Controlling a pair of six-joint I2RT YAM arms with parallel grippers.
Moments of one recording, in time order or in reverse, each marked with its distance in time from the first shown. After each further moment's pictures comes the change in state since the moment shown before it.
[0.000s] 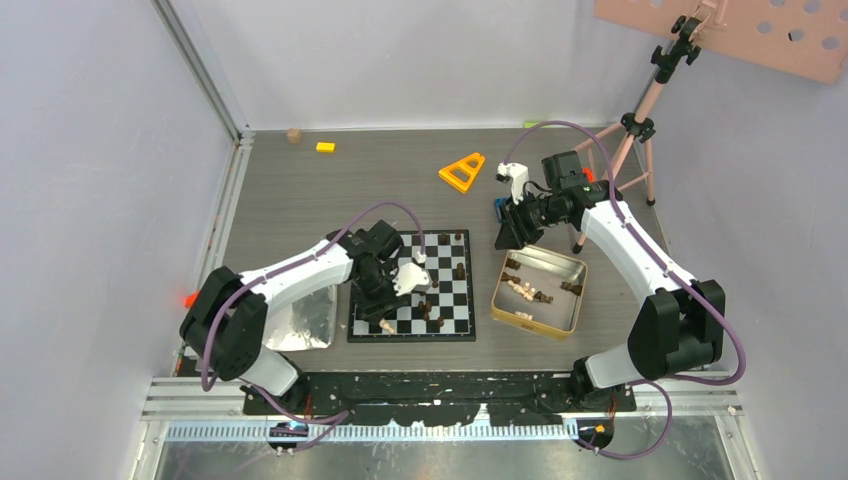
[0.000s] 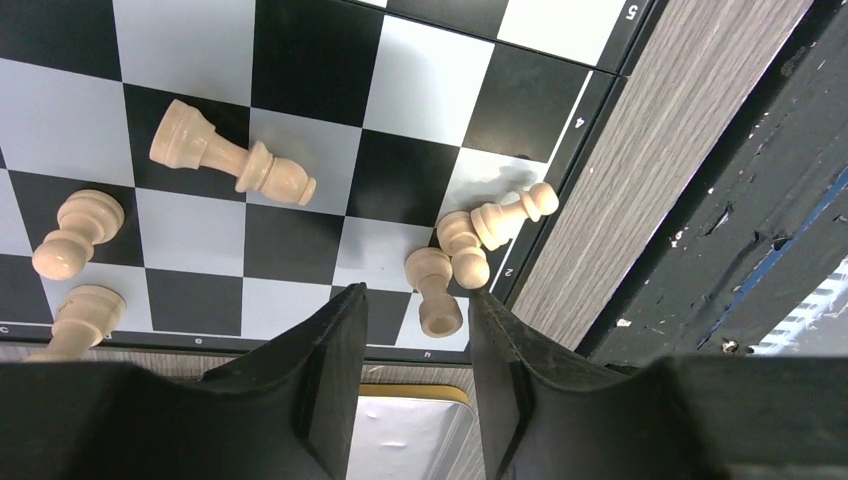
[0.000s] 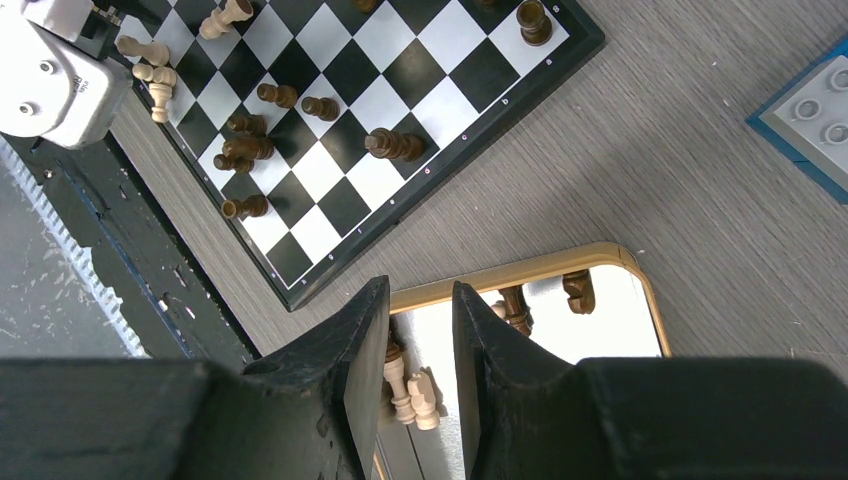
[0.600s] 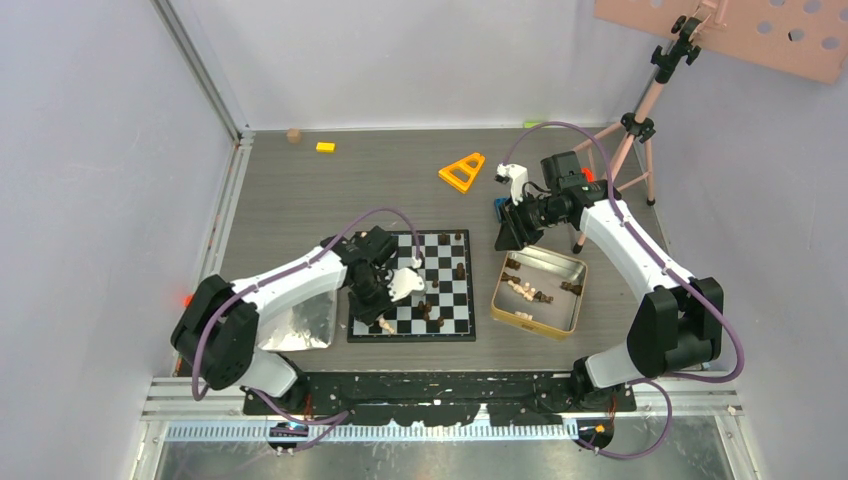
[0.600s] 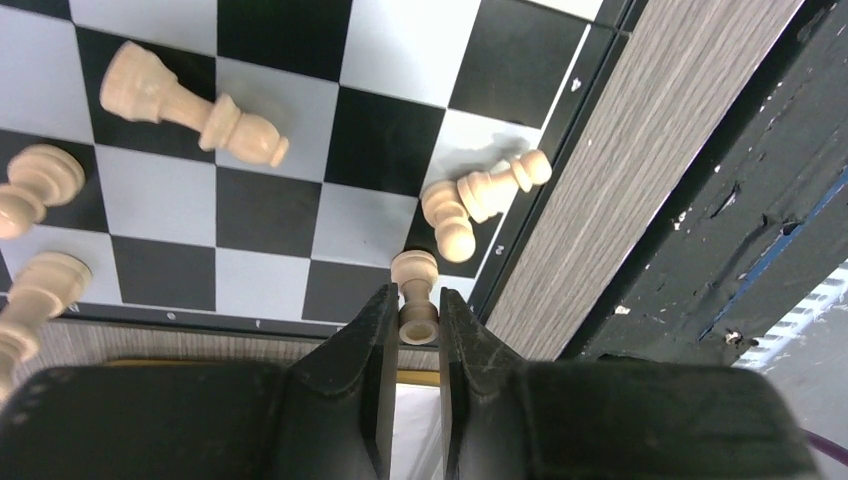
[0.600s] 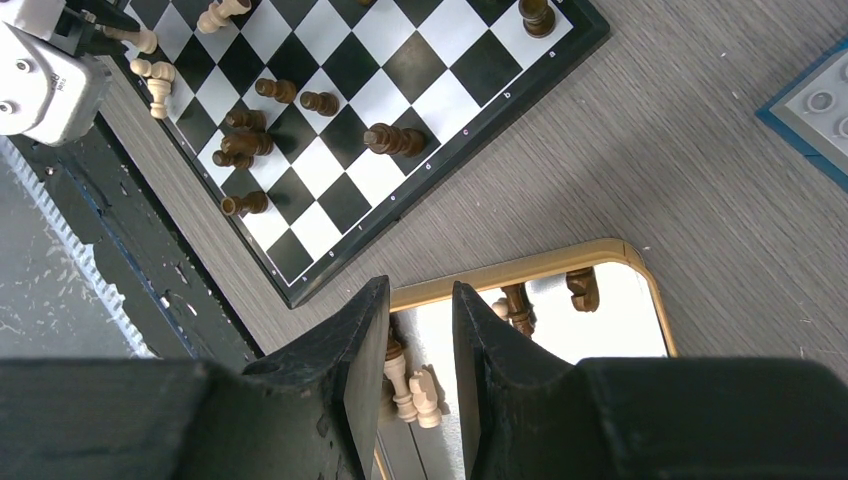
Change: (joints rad) left arm -0.006 -0.042 -0.045 0.002 -0.021 -0.008; right arm 0.000 0.011 0.000 -0.007 0.000 0.000
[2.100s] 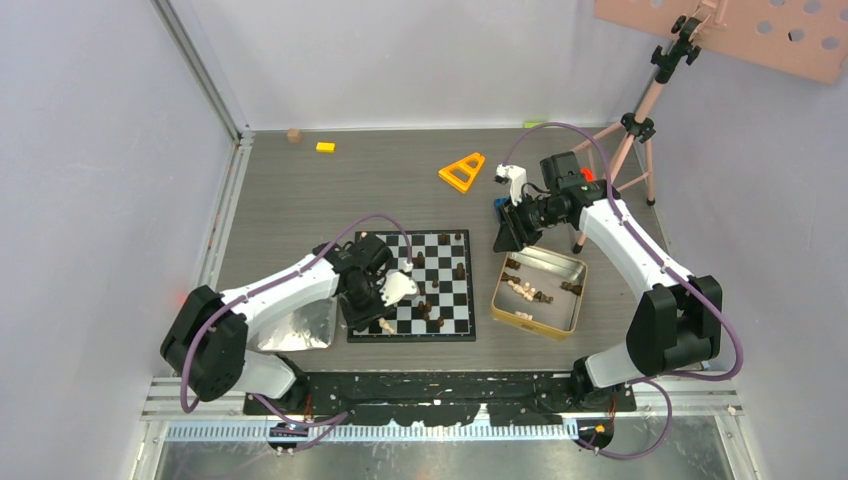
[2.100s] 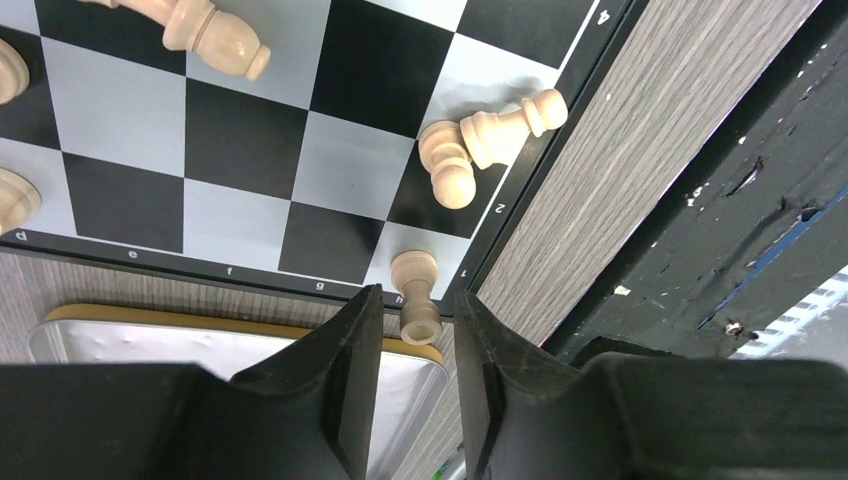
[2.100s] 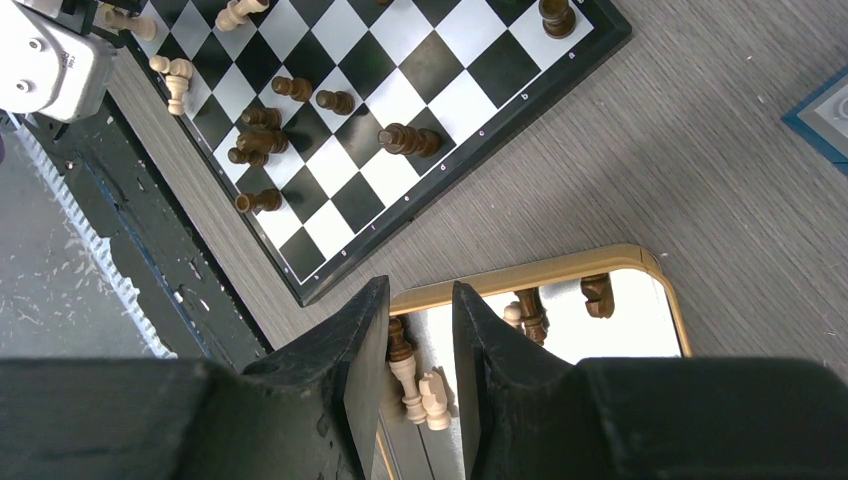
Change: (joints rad) left arm 0.000 -0.080 -0.069 -0.017 -0.062 -0.056; right arm 0.000 0.007 0.000 -0.008 -0.030 -0.003
